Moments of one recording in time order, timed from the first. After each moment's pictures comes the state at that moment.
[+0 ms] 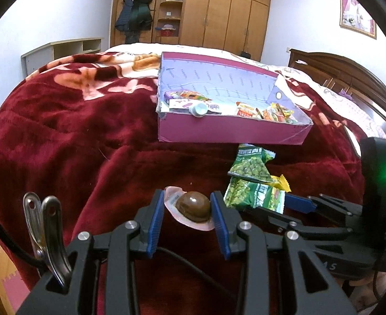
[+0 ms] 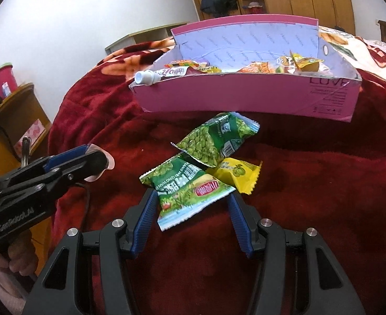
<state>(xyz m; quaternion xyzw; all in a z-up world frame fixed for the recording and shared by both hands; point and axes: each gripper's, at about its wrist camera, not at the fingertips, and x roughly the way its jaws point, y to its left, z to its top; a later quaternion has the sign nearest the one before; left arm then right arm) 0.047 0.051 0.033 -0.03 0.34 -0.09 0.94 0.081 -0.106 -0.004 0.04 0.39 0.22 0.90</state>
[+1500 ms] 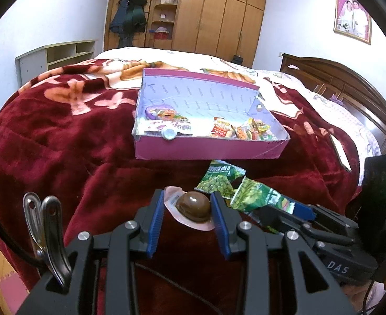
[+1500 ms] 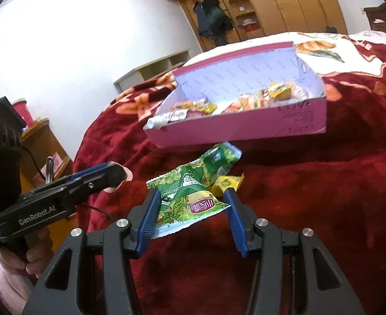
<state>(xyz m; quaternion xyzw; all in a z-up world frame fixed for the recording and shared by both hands) 0.041 0.024 0.070 -0.04 0.33 -0.11 0.93 0.051 -0.147 0.030 0.12 0.32 0.23 0.91</state>
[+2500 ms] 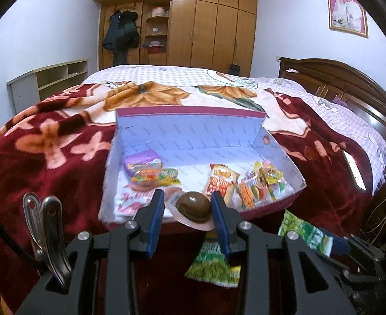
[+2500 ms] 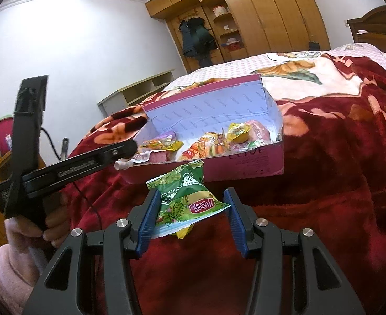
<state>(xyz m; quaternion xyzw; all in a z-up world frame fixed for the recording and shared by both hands) 0.136 -0.014 0.090 -0.01 0.30 -0.11 0.95 0.075 -0.189 0.050 0.13 0.28 0.18 0.93</state>
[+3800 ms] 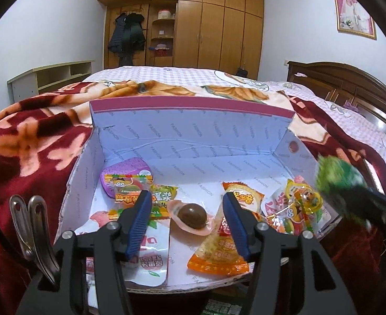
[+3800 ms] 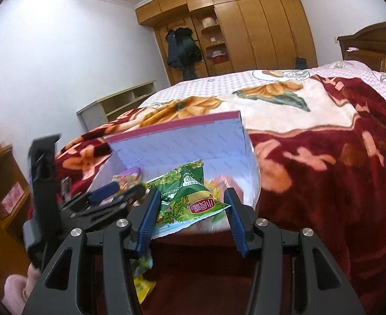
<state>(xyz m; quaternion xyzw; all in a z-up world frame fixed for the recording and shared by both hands) 0.203 -0.033 0.051 -0.01 0.28 -0.09 0.95 0.151 -0.205 0.077 0.10 0.25 0.13 0.95</state>
